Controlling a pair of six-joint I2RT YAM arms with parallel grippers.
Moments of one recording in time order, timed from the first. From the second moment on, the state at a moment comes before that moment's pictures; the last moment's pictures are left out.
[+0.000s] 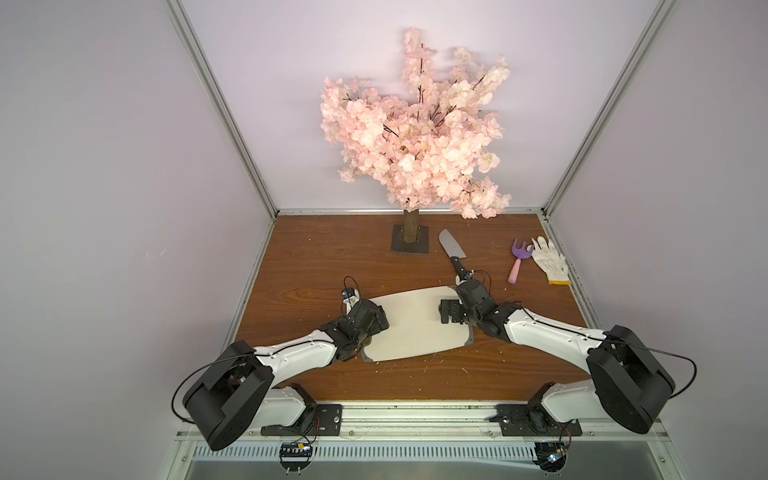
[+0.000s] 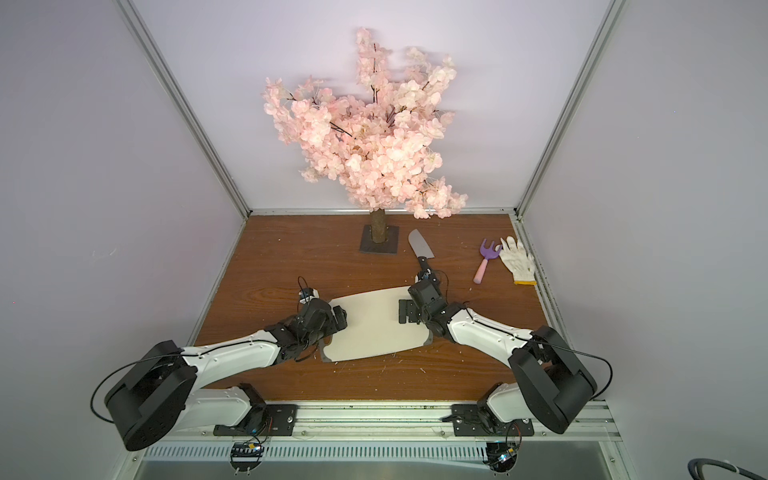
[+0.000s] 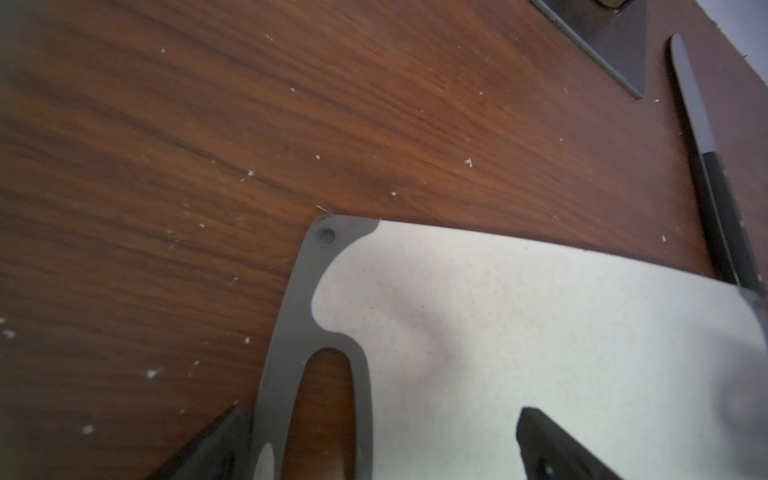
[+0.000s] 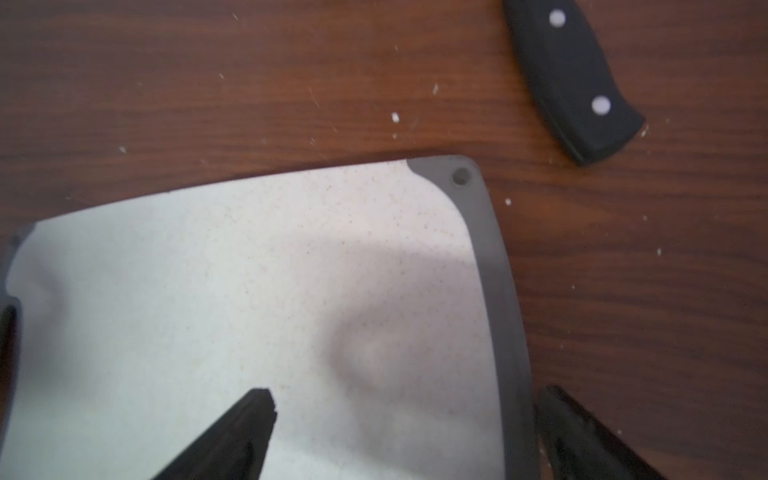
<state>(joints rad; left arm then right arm) -0.68 1.29 0.48 -0.08 -0.26 -0.92 0.65 1.40 0.73 -0.21 0.16 0.54</state>
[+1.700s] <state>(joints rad) -0.44 1.28 0.42 0.07 -0.02 -0.78 0.60 1.30 0.46 0.00 -0.05 0.53</state>
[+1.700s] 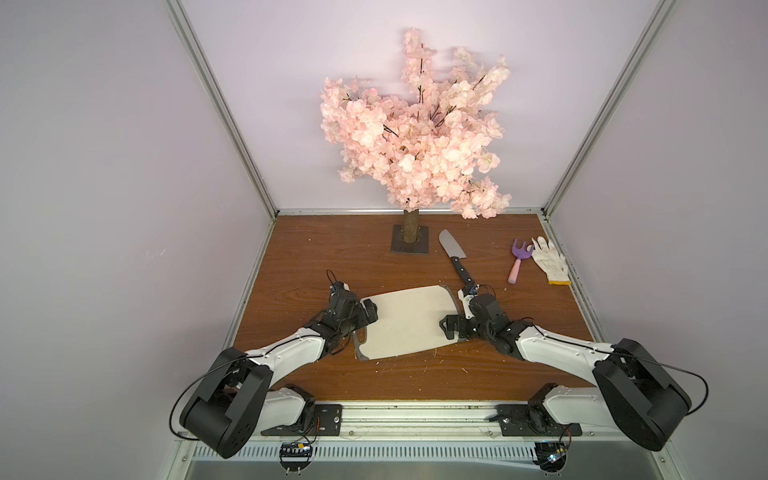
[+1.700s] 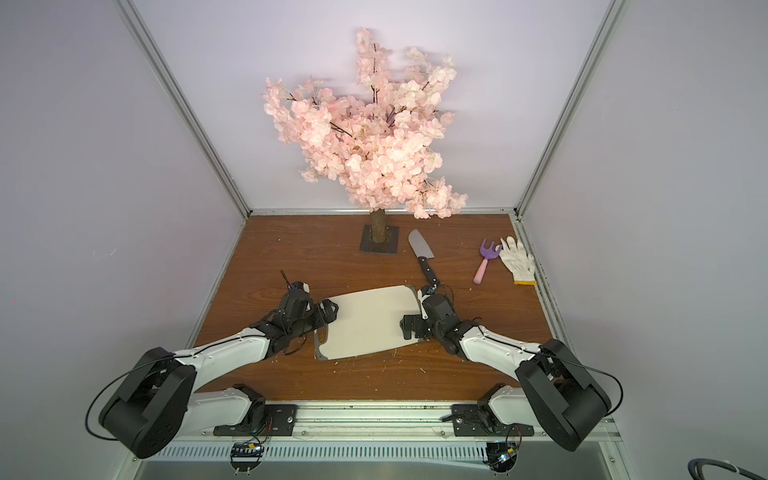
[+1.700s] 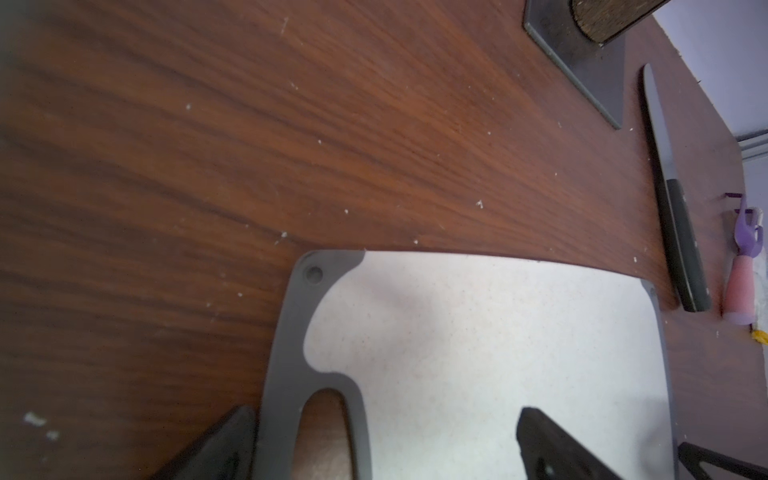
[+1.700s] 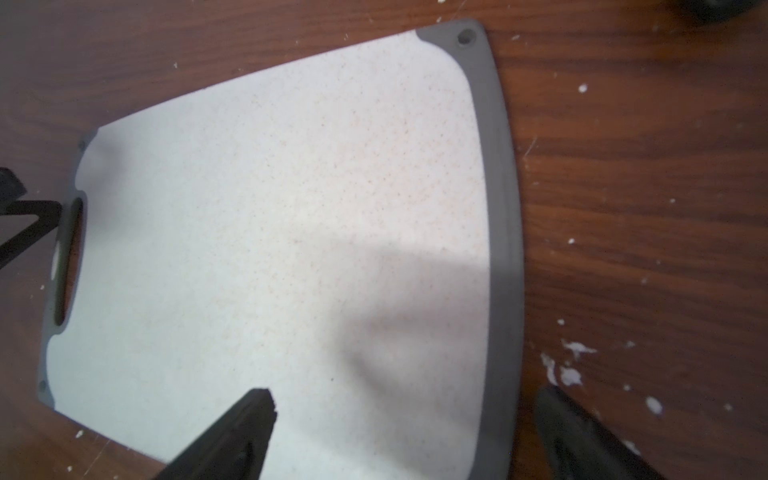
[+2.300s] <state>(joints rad) -0.44 1.39 0.47 0.15 -0.02 -0.78 0.68 1.17 0.35 0.03 -0.01 0.60</state>
